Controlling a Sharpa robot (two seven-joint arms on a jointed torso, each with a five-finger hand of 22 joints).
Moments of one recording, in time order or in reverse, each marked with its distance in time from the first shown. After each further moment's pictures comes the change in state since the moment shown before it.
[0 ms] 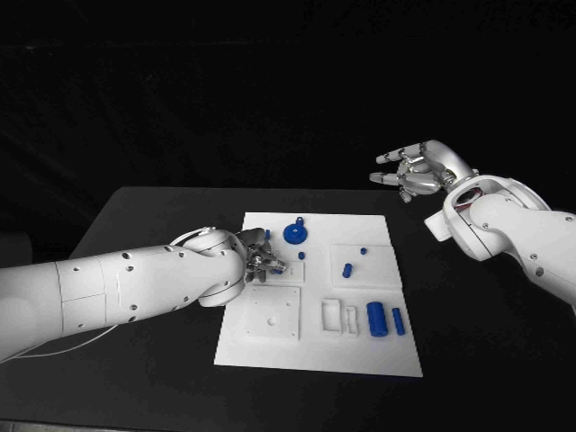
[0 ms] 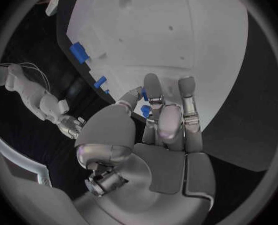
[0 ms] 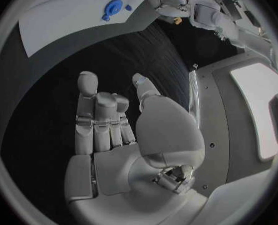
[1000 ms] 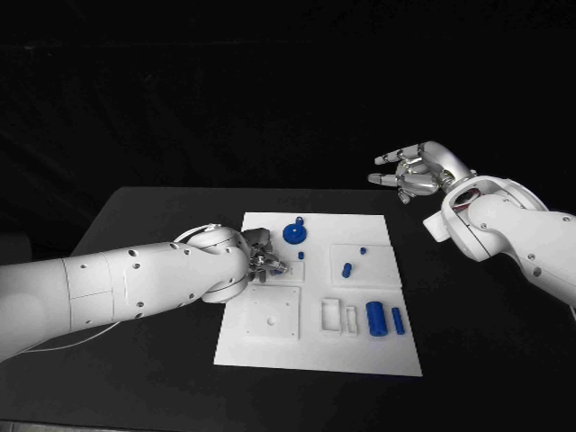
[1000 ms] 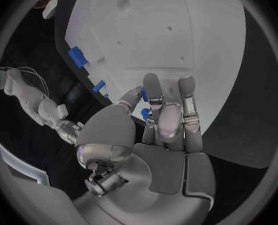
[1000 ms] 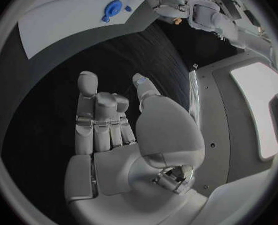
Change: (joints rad) left arm 0.004 0.026 0.003 -0.026 -0.022 0.057 -0.020; left_hand 0.000 0.000 -0.015 0.012 -0.056 0.019 0.018 0.002 0.063 0.018 0.018 0.000 -0.001 0.000 0.003 -0.008 -0.019 0.000 -0.007 -0.007 0.000 0.000; right arm -0.003 0.004 0.000 -0.003 0.000 0.005 0.000; right_hand 0.000 0.000 -0.007 0.007 0.008 0.000 0.000 0.000 0.000 -0.004 -0.004 0.000 0.000 0.000 0.000 0.000 0.000 0.000 0.000 0.000 0.000 -0.001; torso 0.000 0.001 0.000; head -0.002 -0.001
